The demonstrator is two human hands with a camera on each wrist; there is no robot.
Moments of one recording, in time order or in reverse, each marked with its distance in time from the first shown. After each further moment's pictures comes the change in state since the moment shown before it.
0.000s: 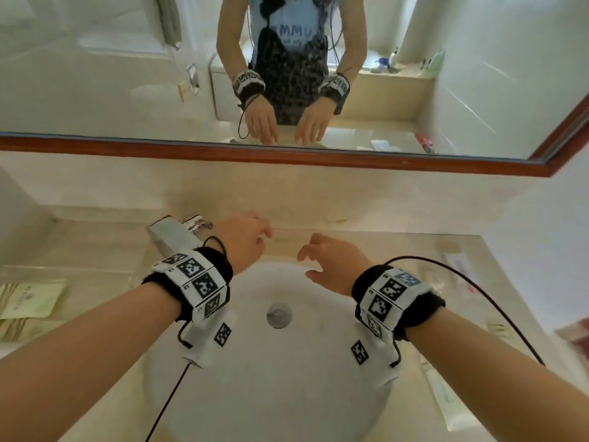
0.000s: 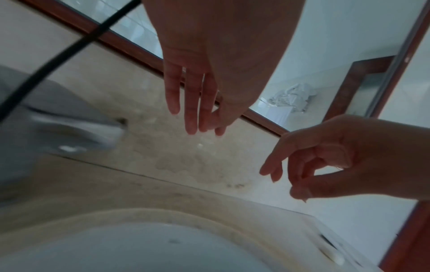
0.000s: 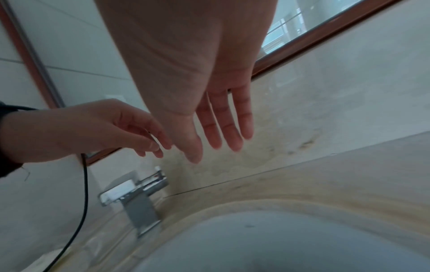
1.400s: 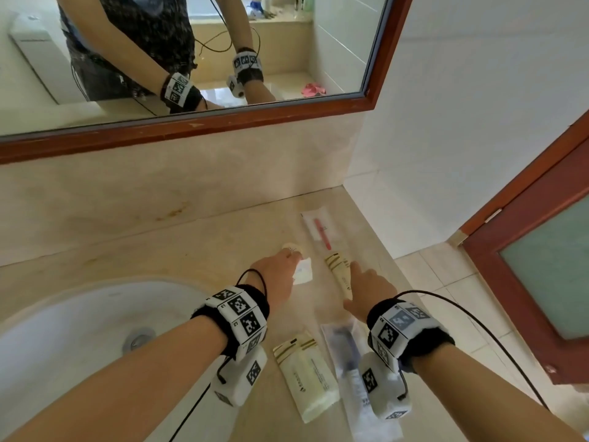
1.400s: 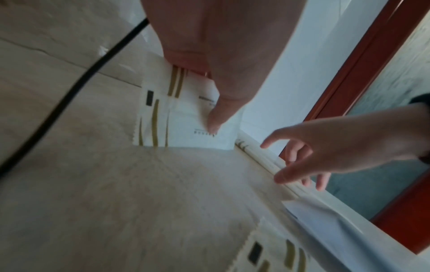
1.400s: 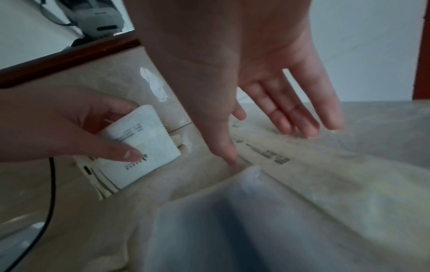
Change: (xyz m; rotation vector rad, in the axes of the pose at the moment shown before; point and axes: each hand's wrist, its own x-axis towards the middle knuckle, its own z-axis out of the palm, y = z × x) left_hand 0.084 0.278 0.189 0.107 -0.349 0.400; right_hand -0.168 0.262 0.092 0.123 -0.152 0.891
